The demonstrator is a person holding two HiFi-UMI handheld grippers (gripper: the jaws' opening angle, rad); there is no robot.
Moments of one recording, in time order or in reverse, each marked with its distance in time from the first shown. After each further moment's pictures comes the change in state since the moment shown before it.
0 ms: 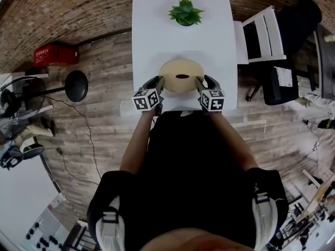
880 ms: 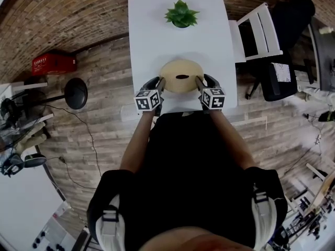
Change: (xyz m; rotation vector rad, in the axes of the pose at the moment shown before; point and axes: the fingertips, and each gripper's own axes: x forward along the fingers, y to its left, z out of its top) left arm 0.011 0.001 0.001 0.115 0.033 -0.042; right arm 0.004 -0.008 0.002 0.053 -0.041 -0.028
